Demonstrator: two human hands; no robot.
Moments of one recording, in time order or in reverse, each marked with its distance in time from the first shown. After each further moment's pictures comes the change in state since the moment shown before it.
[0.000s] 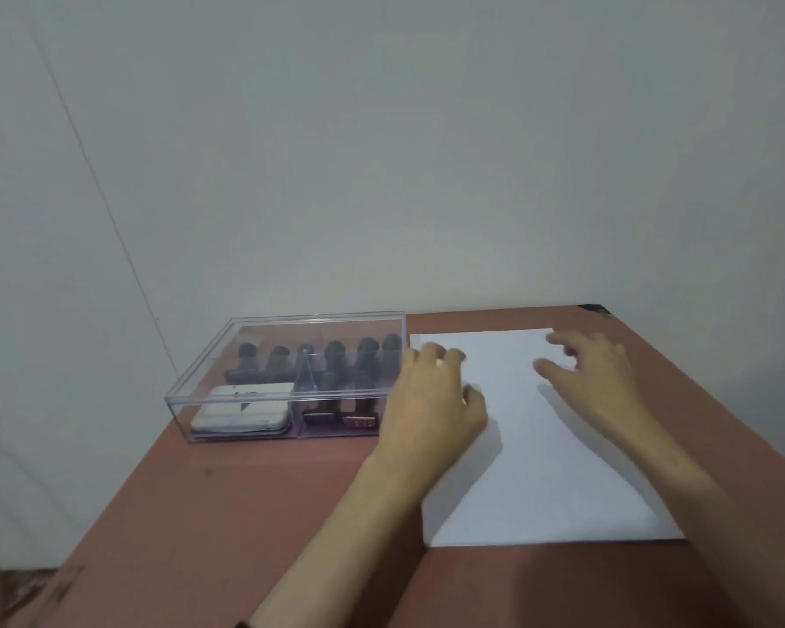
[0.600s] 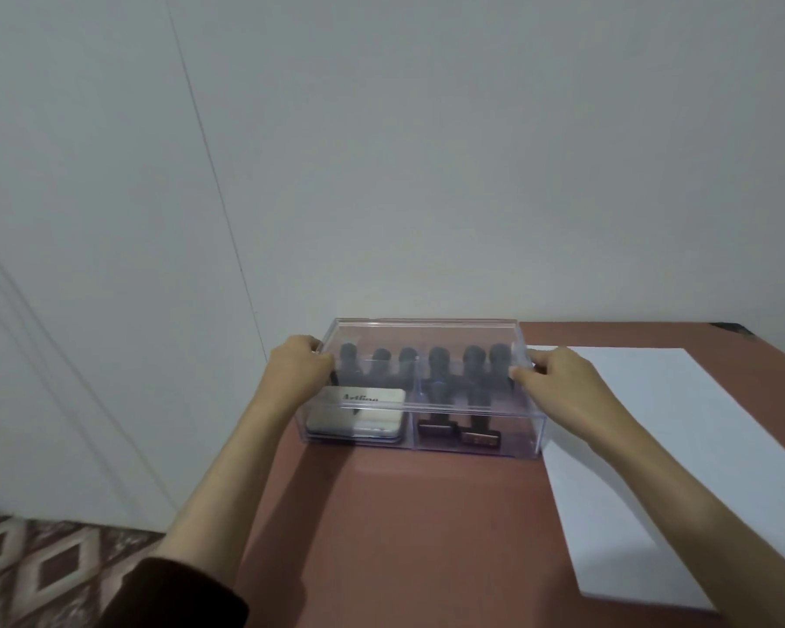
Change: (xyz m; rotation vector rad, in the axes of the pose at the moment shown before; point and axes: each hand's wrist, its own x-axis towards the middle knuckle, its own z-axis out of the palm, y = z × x) left_hand 0.004 -0.196 -0.115 -0.090 0.063 -0.694; right_hand -0.005 -0.115 0.084 0.072 -0.261 -0.113
